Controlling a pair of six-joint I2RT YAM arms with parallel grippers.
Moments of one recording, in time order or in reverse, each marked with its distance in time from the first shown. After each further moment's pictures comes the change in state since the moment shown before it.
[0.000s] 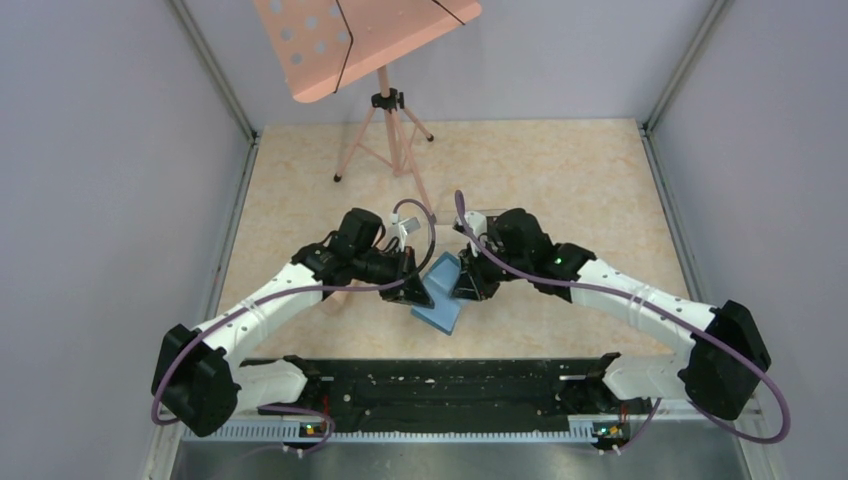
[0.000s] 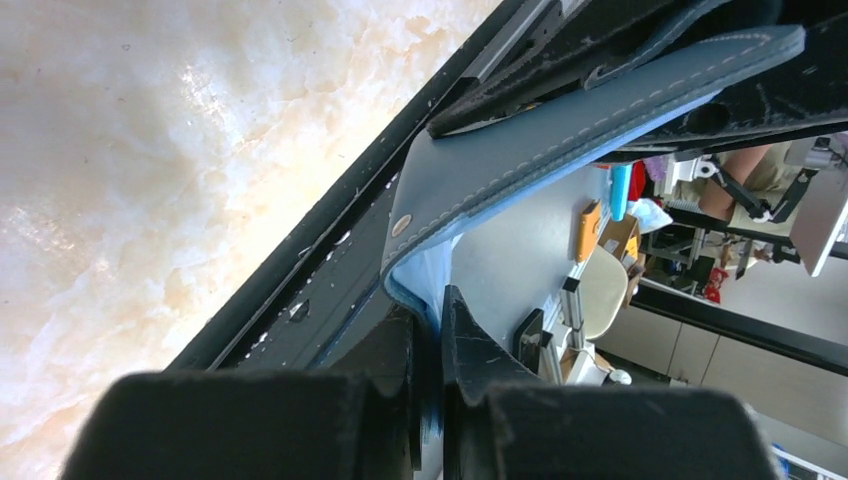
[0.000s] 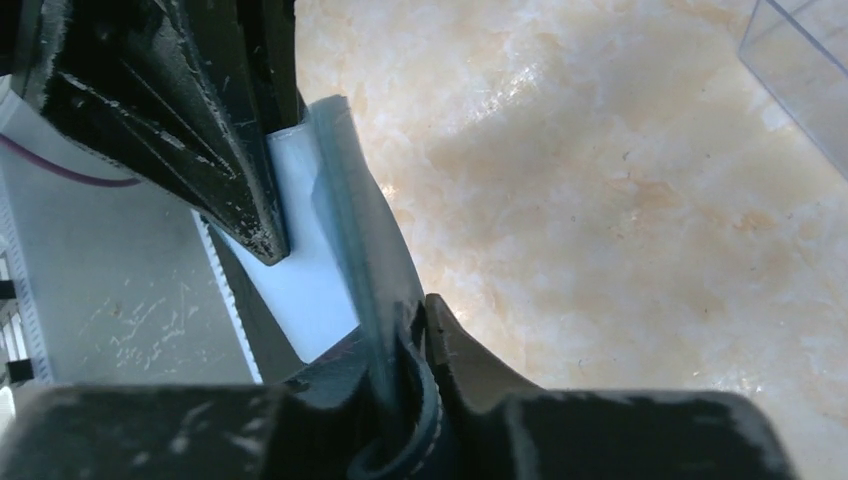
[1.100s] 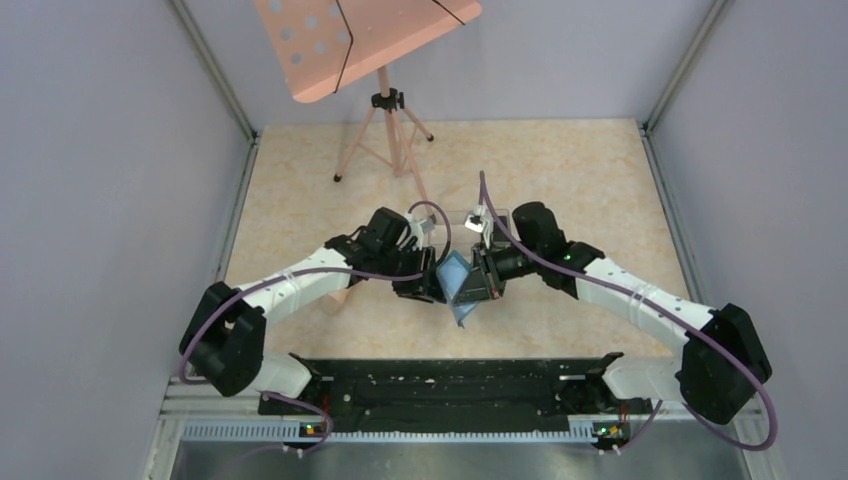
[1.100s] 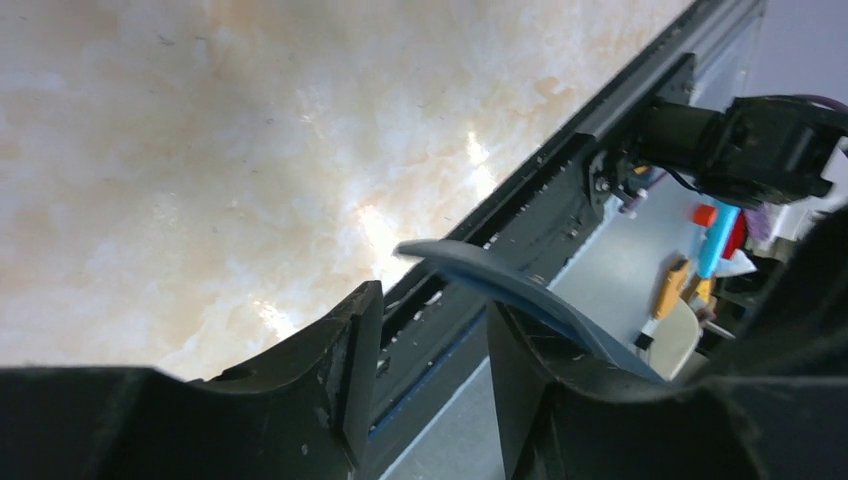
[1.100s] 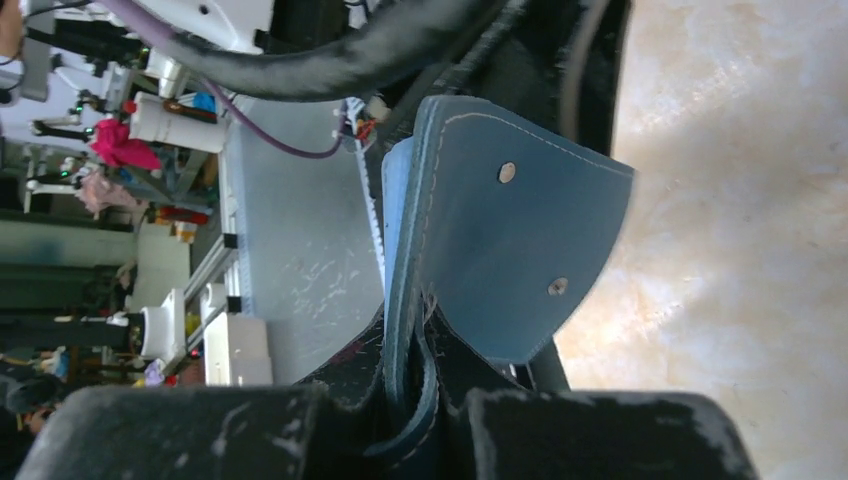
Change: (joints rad) left arm -0.046 0.214 0.047 0.060 -0.187 0.043; right arm -0.121 -0.004 -0.056 0.096 -0.427 0.171
